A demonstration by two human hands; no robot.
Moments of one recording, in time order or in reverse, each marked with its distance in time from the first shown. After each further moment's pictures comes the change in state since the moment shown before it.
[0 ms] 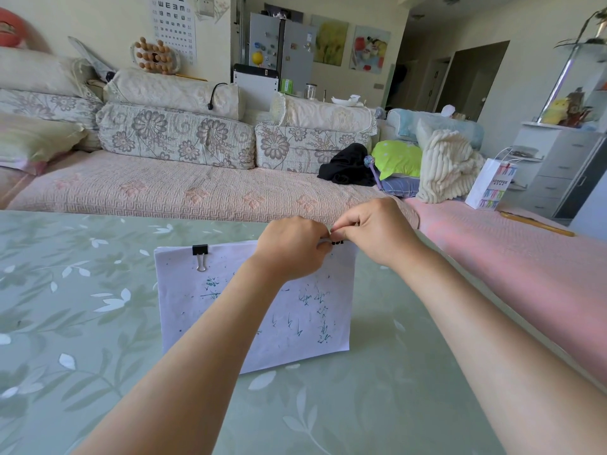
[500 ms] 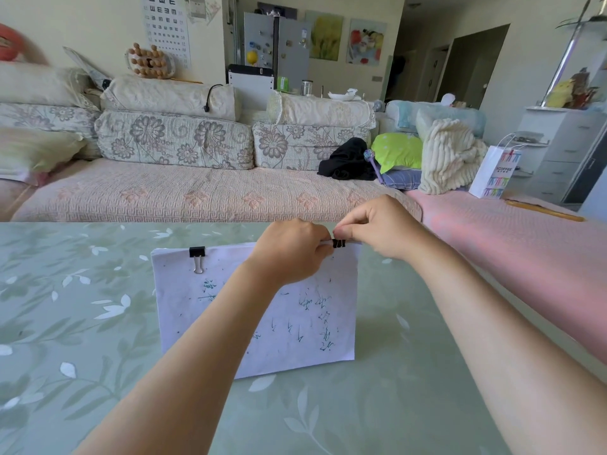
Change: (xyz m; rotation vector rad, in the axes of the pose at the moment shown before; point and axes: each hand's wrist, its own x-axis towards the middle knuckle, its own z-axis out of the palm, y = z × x) left_hand -0.001 0.004 0.003 -0.036 0.003 0.084; right_hand -0.002 0.023 -0.013 0.144 -0.133 0.095
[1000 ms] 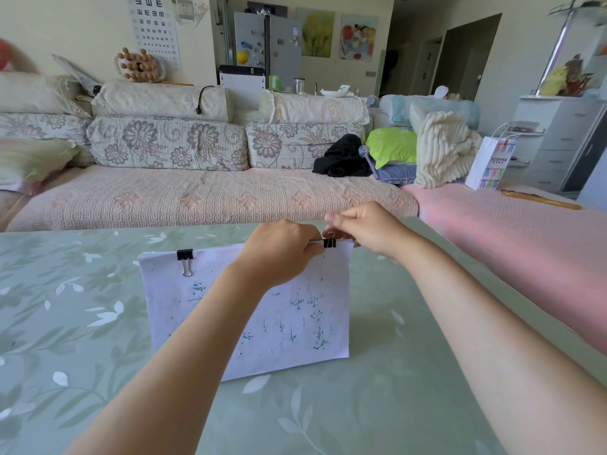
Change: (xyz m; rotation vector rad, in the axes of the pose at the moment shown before) left_hand -0.001 0.002 0.001 -0.018 -0.029 0.015; right_hand 0.002 0.015 0.006 0.143 -0.017 0.098
